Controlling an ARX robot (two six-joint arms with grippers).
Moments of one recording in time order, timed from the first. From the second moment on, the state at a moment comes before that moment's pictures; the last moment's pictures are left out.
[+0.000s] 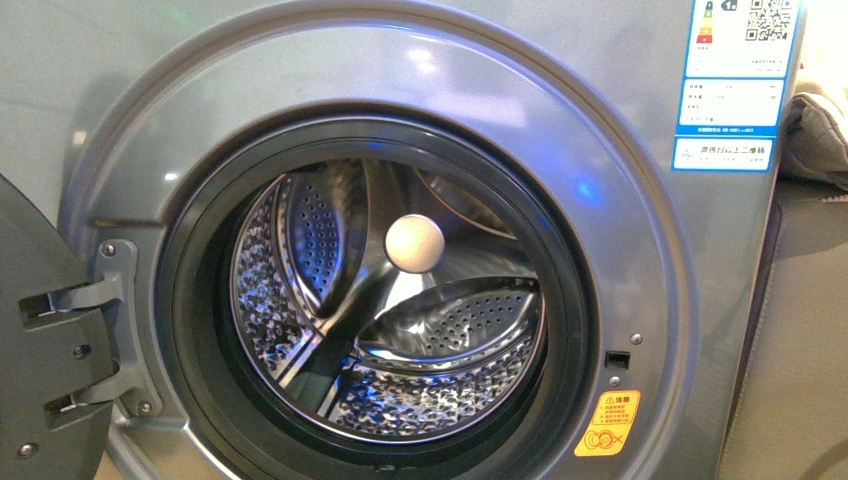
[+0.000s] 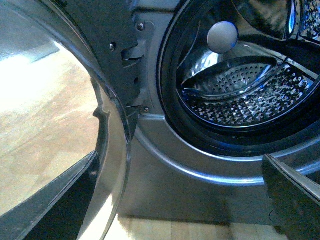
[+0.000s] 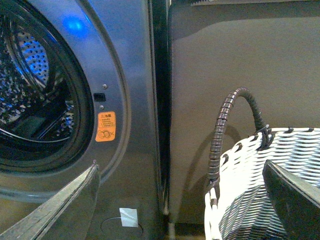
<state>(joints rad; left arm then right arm) 0.00 0.00 0.01 0.00 0.00 0.00 0.00 0.00 0.01 0.00 0.00 0.00</state>
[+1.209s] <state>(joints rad) 0.00 0.00 0.01 0.00 0.00 0.00 -0.17 0.24 0.01 0.54 -0.10 0.10</state>
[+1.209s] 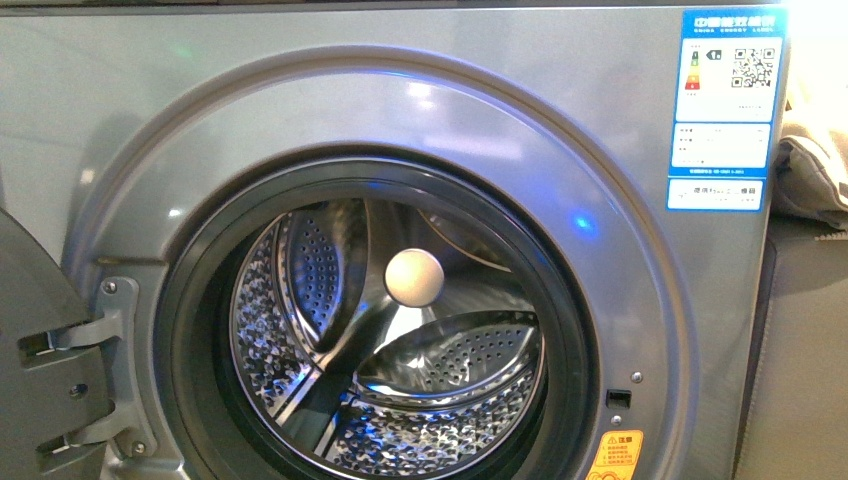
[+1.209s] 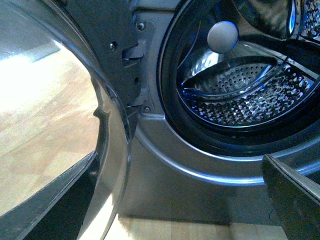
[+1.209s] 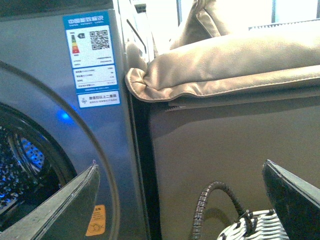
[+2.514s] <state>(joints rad) 0.00 0.00 0.01 0.00 0.00 0.00 -0.65 1.84 0.55 0.73 -0.26 -0.08</state>
